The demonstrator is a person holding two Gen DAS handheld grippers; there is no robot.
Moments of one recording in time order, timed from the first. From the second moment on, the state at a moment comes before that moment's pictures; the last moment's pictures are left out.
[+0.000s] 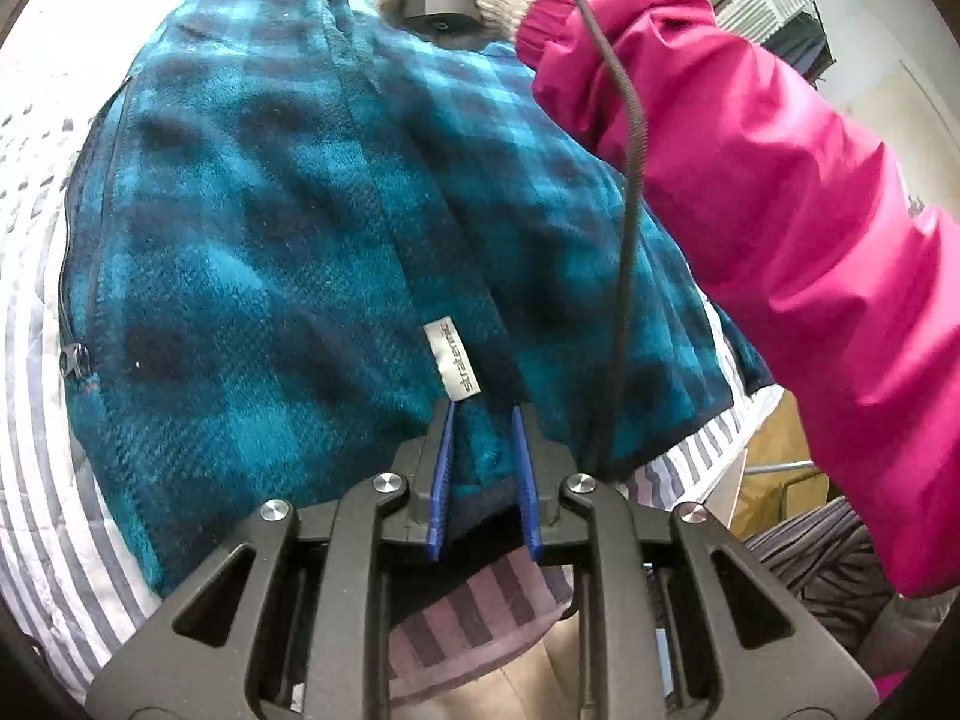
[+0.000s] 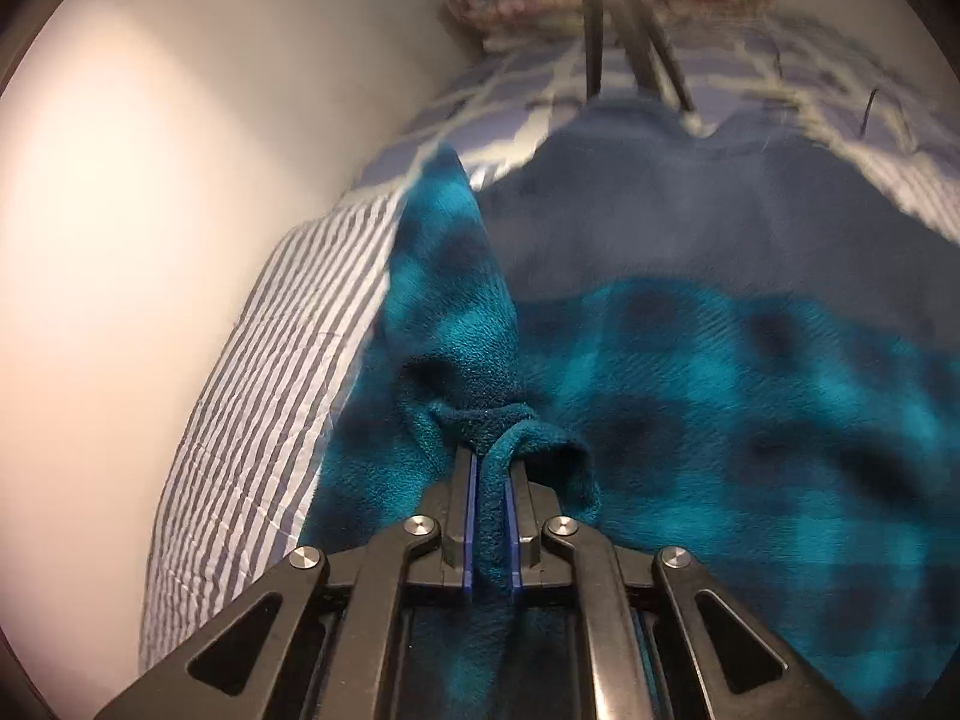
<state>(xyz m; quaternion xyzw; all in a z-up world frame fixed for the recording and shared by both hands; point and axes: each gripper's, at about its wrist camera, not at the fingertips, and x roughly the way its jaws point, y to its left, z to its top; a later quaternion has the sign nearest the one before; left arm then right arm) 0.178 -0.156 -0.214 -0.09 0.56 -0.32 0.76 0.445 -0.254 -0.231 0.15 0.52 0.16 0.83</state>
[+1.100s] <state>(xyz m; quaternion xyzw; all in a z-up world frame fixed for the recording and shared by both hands) 0.174 -0.053 -0.212 -0.11 0.55 -0.23 0.80 0.169 -0.229 -0.207 0.02 0.58 0.24 0.78</state>
